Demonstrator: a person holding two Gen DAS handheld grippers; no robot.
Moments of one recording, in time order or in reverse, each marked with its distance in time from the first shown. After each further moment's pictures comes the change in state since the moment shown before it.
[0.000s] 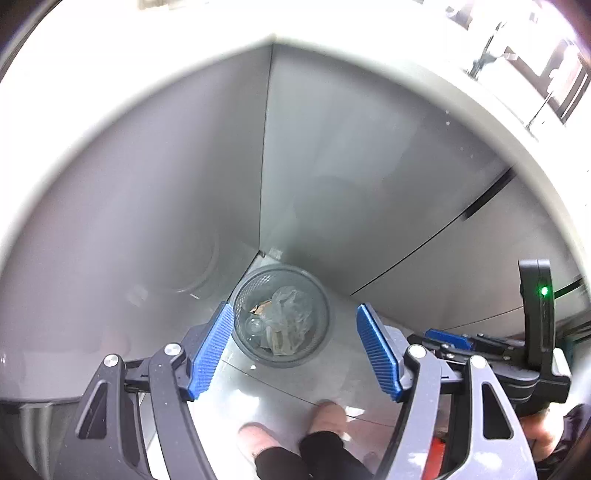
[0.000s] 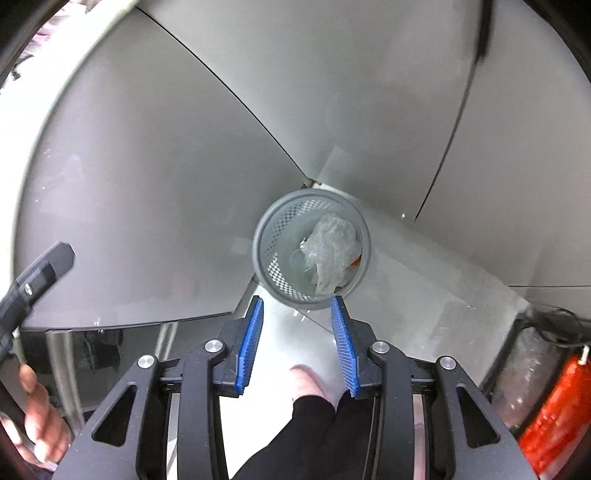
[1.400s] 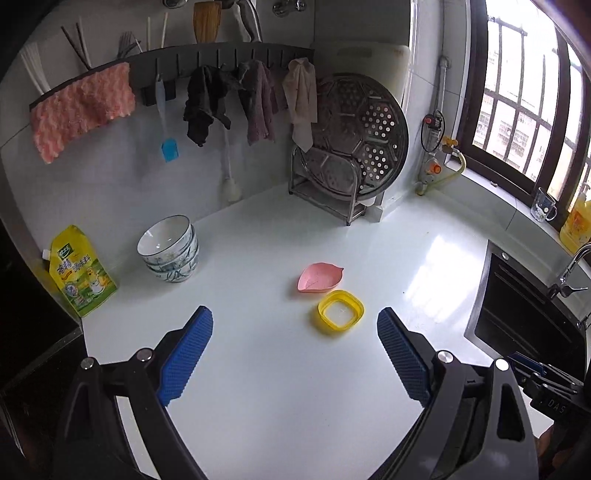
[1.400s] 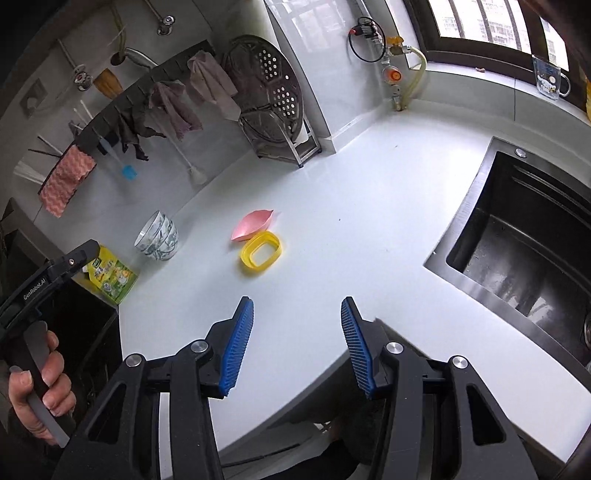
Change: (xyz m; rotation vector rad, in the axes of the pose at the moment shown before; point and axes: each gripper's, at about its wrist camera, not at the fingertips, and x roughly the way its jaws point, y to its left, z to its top) left arm -0.226 0.196 0.295 -0.186 -0.391 0.301; right arm -0.191 0.284 0.260 -0.260 -0.390 0.134
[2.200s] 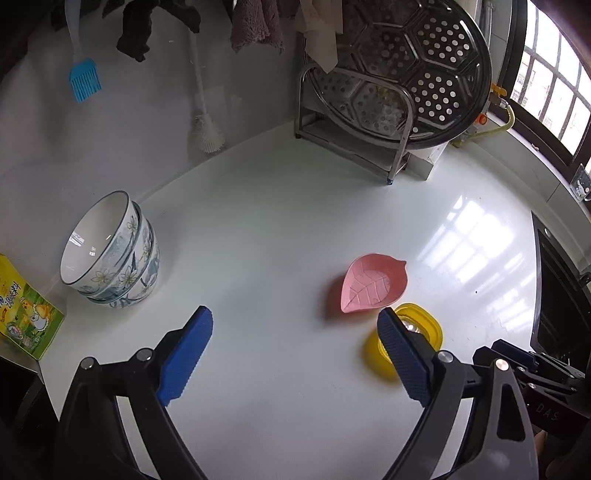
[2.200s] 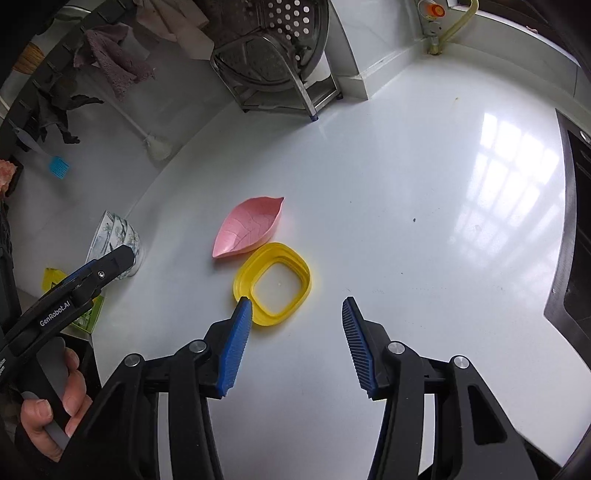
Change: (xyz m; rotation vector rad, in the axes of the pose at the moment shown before) left arm 0.193 0.045 0.032 0.034 0.223 -0.032; right arm 0.197 0.040 0.061 0.054 0.196 -0.062
